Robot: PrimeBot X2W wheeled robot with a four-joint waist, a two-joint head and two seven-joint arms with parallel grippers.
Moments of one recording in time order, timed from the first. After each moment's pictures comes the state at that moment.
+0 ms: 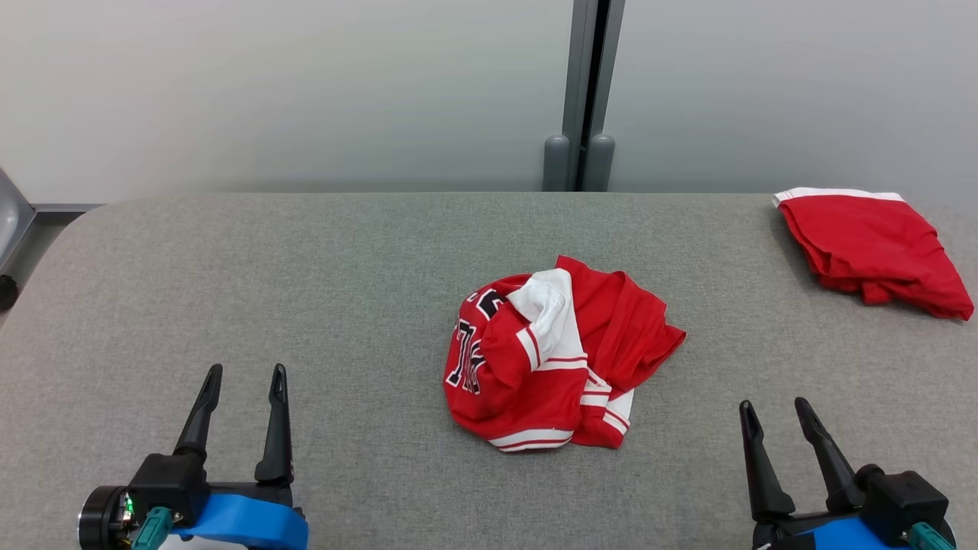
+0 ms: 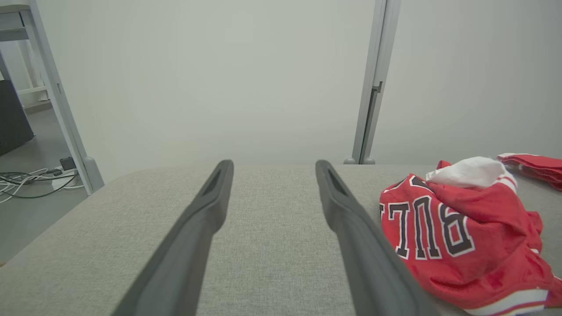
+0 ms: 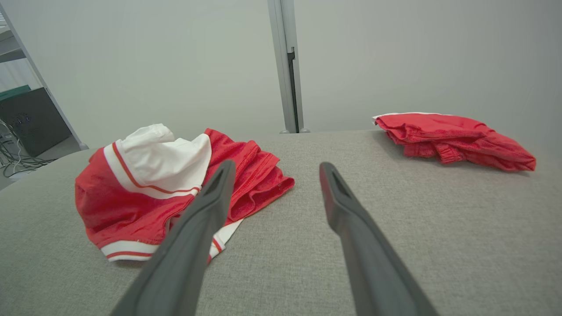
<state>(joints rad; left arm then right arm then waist) -0.03 0.11 -0.04 0.23 -0.13 -0.11 -0.26 0.05 -0.05 0.00 0.18 0.18 0.13 -0.26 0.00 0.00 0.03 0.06</state>
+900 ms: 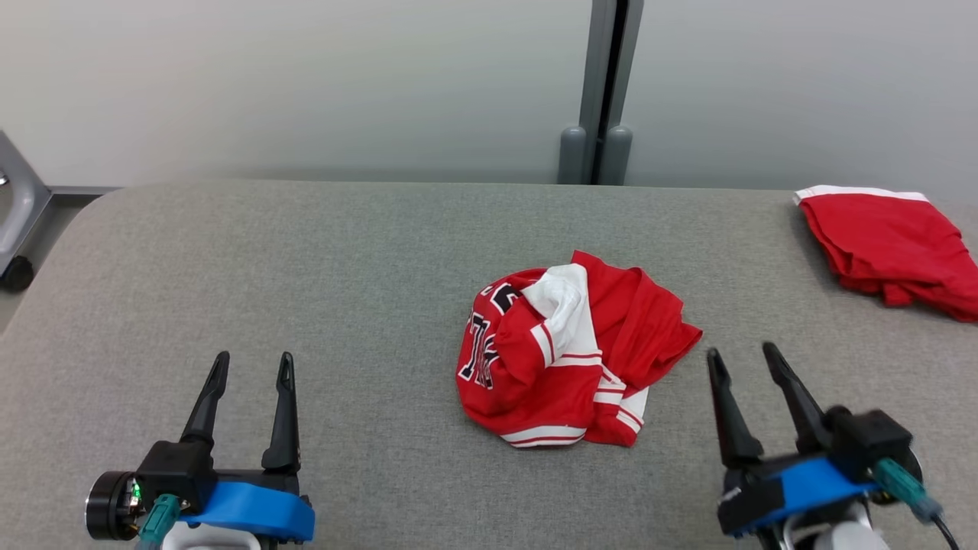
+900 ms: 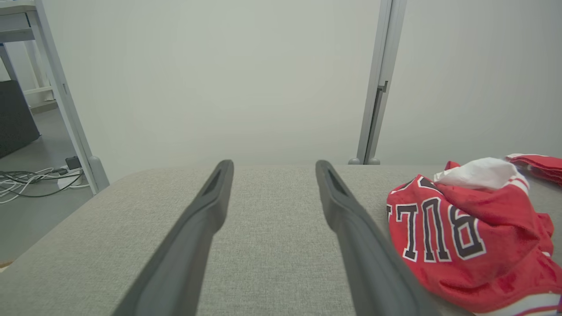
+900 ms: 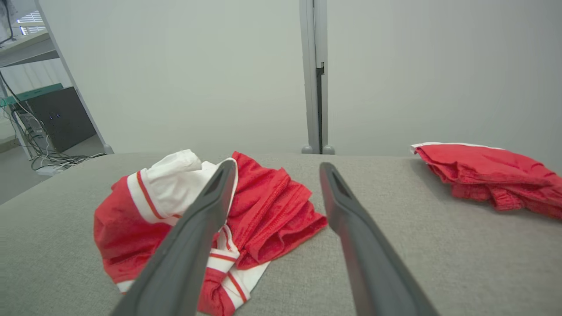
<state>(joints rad) -0.05 0.10 -0.02 0.24 -0.10 -0.12 -0.26 -0.07 -0.05 0.04 0.22 0.17 0.13 -0.25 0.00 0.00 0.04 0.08</state>
